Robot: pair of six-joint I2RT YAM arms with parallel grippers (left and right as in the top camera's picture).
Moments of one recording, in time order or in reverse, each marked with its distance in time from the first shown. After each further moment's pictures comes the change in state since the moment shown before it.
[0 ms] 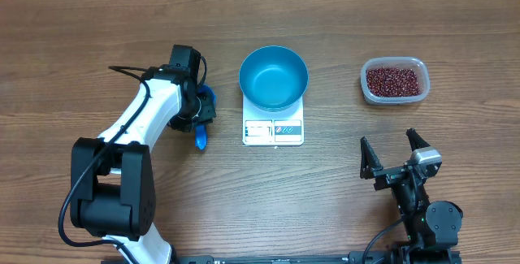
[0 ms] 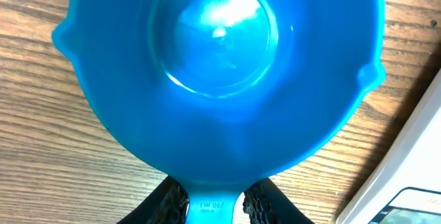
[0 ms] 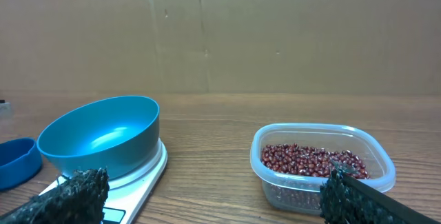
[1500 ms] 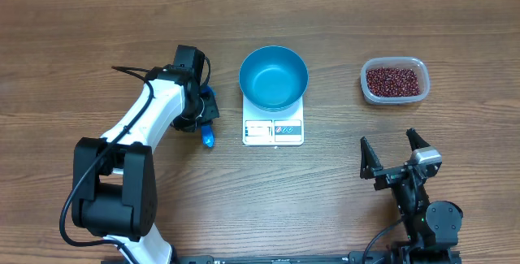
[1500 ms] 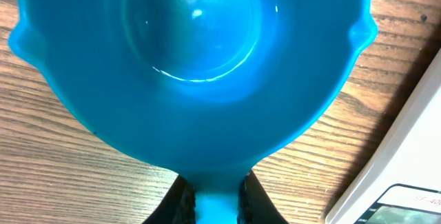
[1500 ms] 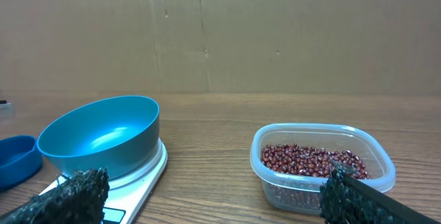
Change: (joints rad) left arm -0.019 0.000 0.000 0.000 0.004 -0.033; right arm 0.000 0.000 0.000 -0.001 0.000 0.000
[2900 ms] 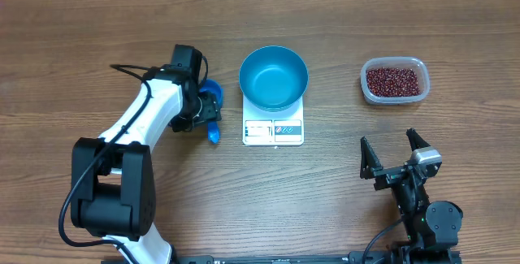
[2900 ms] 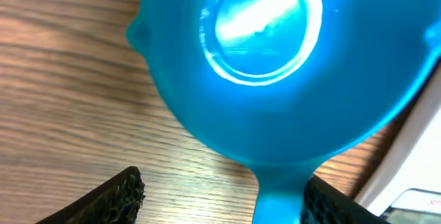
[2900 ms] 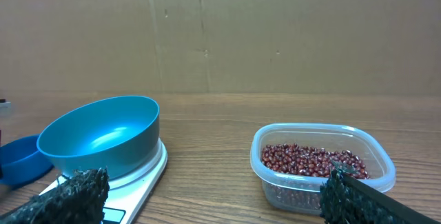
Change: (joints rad) left arm 0.023 0.000 0.000 0.005 -0.016 0.040; right arm 0.000 0.000 0.000 0.000 0.000 -0.001
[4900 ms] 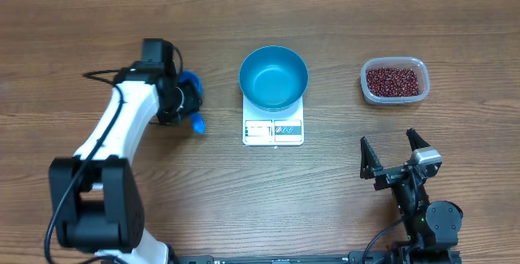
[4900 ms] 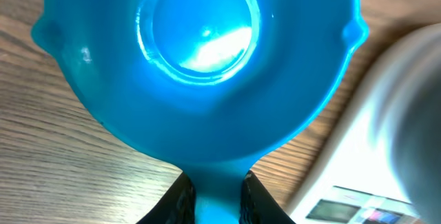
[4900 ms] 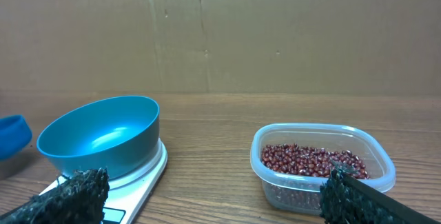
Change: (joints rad) left arm 0.119 -0.085 0.000 0.033 0.160 -0.069; right arm 0.000 0.000 0.000 0.000 0.000 0.000
